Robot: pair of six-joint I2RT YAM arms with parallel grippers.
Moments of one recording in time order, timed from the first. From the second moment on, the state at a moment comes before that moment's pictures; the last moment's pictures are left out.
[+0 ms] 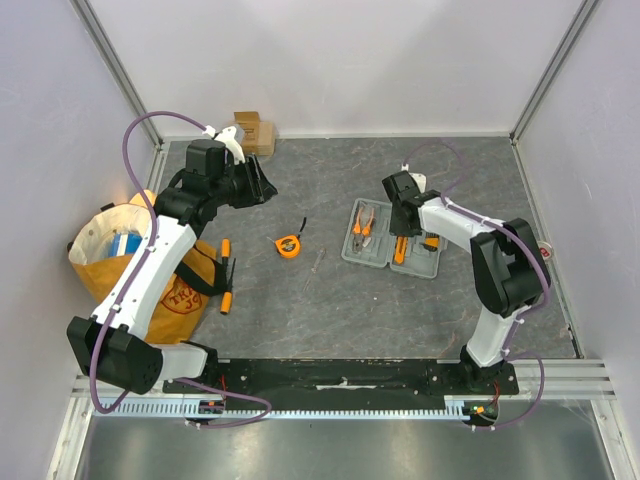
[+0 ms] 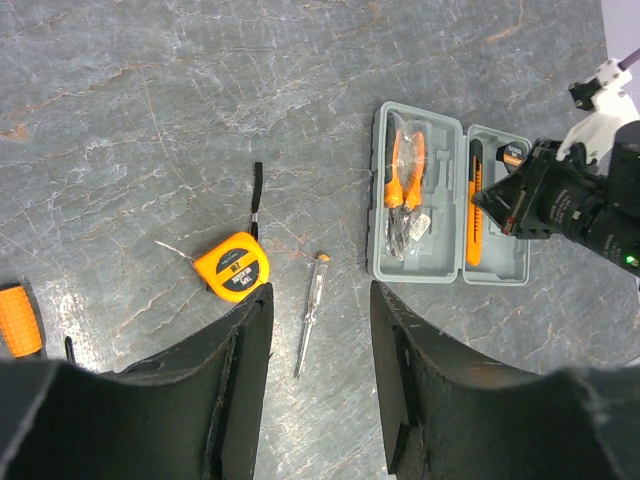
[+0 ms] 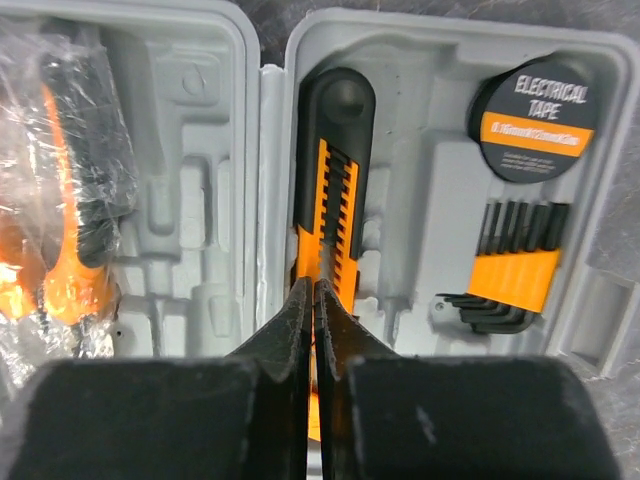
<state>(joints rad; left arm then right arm) -0.29 1.30 1.31 -0.60 0.19 -0.41 0.41 1.79 1.21 -0.50 0.33 0.50</state>
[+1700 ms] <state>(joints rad) -0.29 0.99 1.22 -0.62 0.11 -0.41 0.90 1.99 1.50 -0.56 0.27 0.78</state>
